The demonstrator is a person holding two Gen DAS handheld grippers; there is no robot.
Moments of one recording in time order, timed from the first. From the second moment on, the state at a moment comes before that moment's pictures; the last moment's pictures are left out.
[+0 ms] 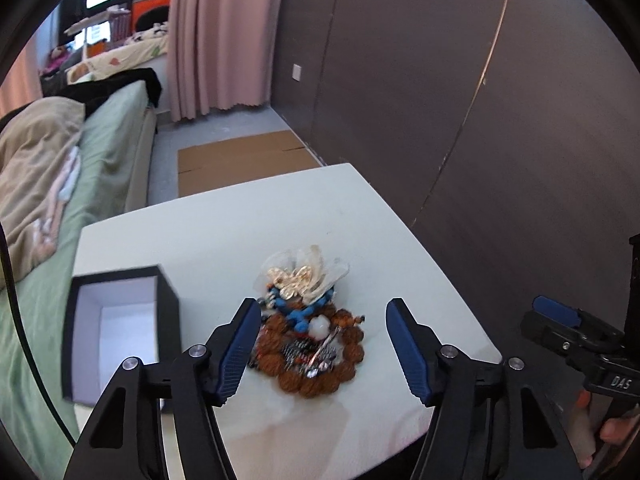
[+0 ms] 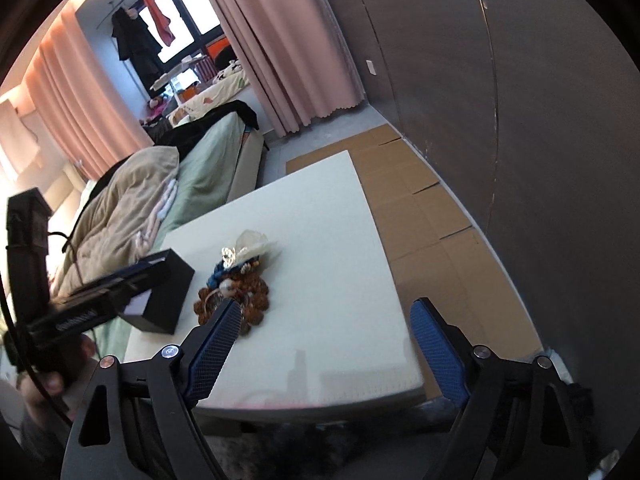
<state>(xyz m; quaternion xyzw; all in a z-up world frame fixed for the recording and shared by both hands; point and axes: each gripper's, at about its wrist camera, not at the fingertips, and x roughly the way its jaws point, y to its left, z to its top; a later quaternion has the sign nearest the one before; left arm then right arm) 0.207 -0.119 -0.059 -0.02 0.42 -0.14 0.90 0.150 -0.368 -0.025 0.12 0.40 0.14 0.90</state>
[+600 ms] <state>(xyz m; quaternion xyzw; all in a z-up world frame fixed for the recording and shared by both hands) 0.291 -0.136 -0.107 -0.02 0.50 -0.14 0.86 0.189 -0.375 -0.043 0.18 0.44 0.11 0.87</state>
